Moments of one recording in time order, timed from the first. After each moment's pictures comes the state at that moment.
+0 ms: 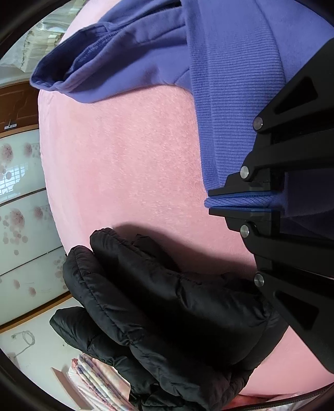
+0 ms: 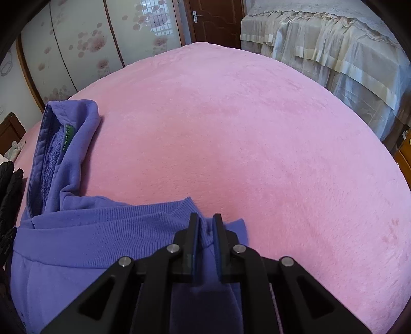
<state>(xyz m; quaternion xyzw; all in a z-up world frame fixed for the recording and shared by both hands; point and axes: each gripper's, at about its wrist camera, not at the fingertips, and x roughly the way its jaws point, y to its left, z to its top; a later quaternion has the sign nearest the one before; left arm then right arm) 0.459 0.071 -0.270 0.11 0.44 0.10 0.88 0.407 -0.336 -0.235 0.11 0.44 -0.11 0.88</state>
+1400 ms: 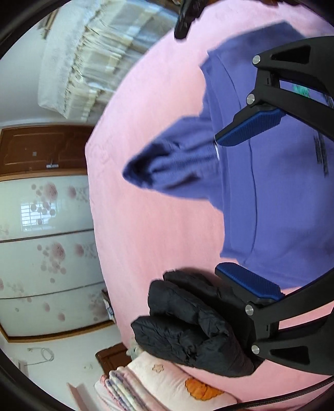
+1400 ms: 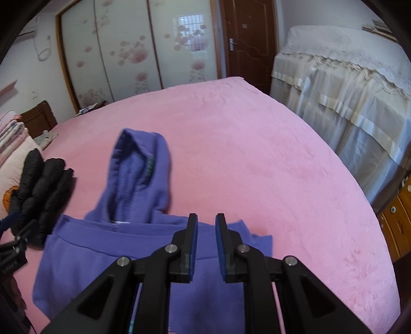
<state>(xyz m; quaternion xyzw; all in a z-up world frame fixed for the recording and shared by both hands) 0.361 0.005 -0.099 0.04 0.37 -0.06 0.93 0.366 -0.257 -0.091 0.05 0.38 -0.03 0.92</state>
